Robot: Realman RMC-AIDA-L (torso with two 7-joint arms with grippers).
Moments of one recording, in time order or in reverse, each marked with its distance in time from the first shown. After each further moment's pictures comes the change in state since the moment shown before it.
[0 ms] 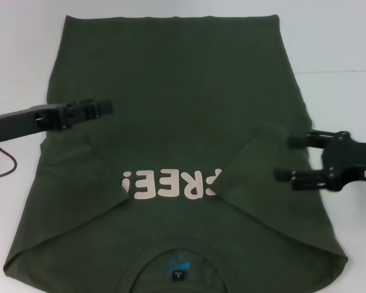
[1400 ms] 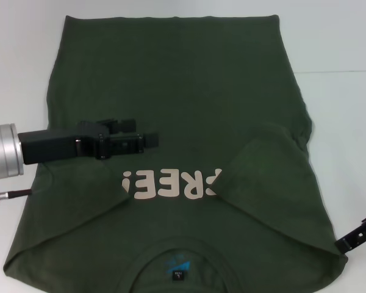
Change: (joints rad) left arm -0.077 0.020 0.036 -0.198 -0.013 0.083 0.236; right arm 0.127 -0.001 -0.265 -0.397 -0.727 -0.289 1.010
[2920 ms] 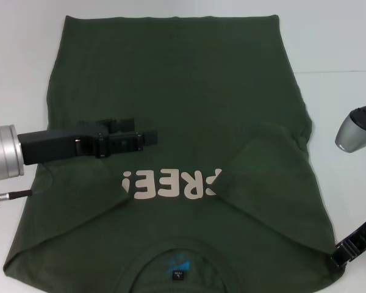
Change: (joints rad) left arm 0.006 -0.005 -0.009 -0.010 -0.006 -0.012 0.001; right arm 0.033 0.003 -0.142 0.223 0.005 0.143 0.057
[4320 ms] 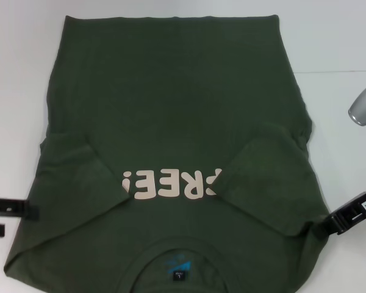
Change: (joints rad) left arm 0.056 0.043 -0.165 0.421 0.697 0.253 -0.828; right arm -0.026 -0.001 0.092 -0.069 0.125 0.022 -0.100
